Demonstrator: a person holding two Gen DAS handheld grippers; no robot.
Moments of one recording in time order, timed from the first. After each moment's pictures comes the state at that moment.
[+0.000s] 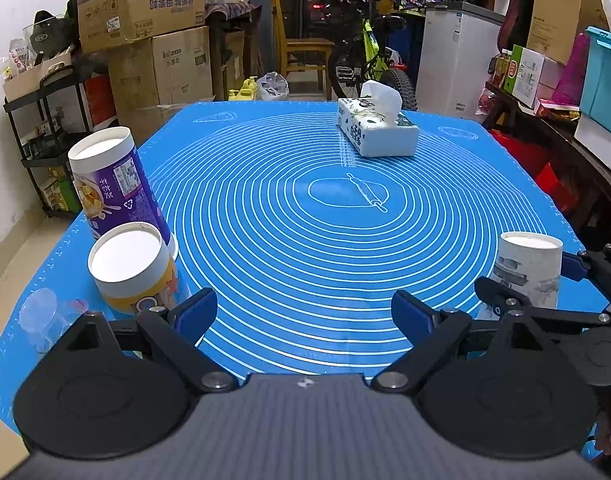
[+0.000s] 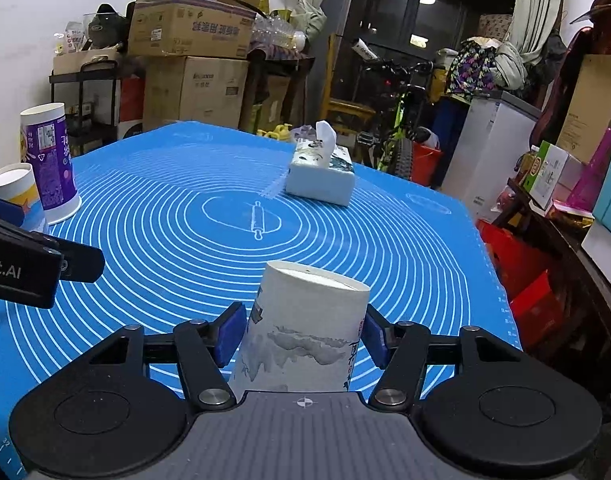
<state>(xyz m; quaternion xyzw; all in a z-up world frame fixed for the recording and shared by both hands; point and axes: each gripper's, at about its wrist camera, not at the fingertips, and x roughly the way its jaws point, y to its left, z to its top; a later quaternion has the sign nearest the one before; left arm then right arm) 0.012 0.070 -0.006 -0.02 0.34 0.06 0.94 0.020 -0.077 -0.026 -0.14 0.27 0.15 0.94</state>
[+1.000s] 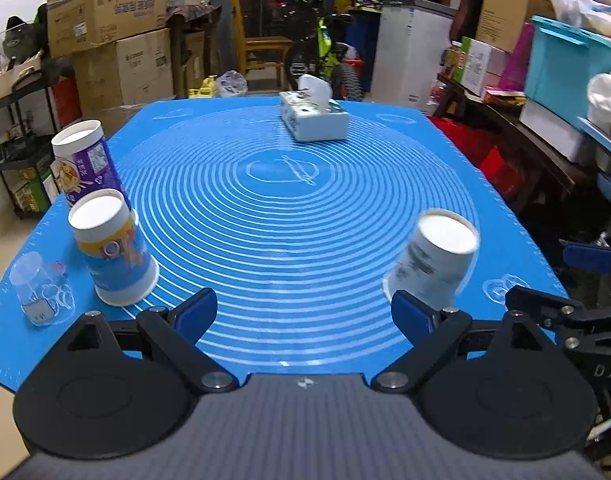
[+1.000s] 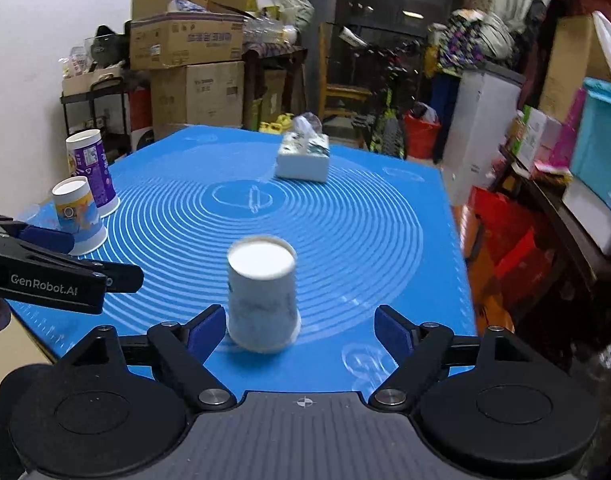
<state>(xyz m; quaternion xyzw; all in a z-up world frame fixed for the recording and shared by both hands) -0.044 0.027 0.006 -0.02 0.35 -0.01 0.94 -0.072 -0.161 0.022 -0.08 0.31 0.16 0.93</state>
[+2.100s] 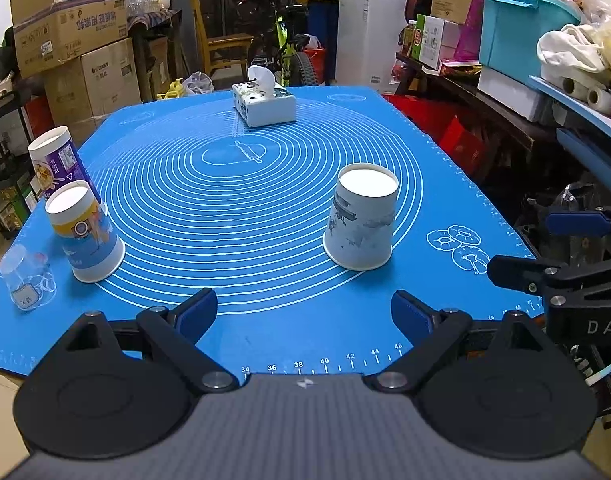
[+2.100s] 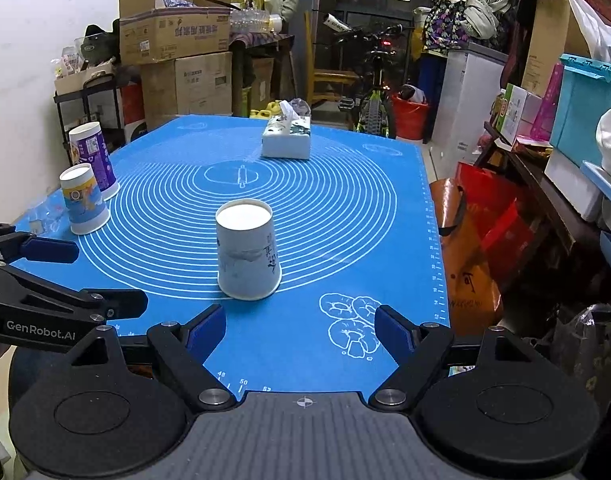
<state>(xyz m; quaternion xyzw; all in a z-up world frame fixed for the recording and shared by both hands) -0.078 -0.011 0.001 0.01 0.35 -0.05 0.93 -0.105 -0.190 0.027 -0.07 0.33 0.15 0.93</state>
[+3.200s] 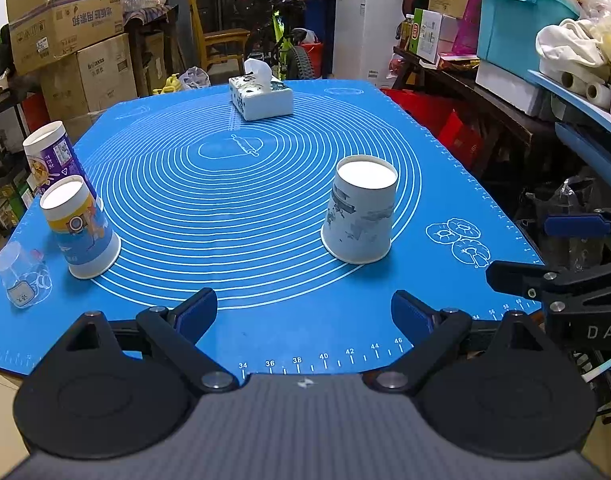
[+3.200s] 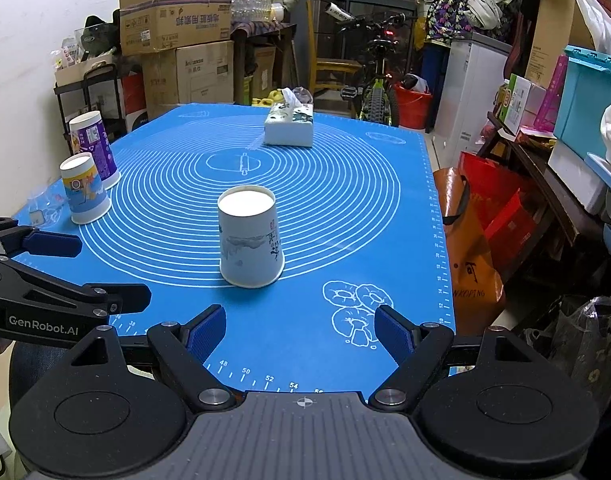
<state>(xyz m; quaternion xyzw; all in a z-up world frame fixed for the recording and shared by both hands) -0.077 -0.013 -0.002 0.02 0.36 -0.05 0.93 -0.104 -0.189 0.020 -0.08 0.35 0.15 0.92</state>
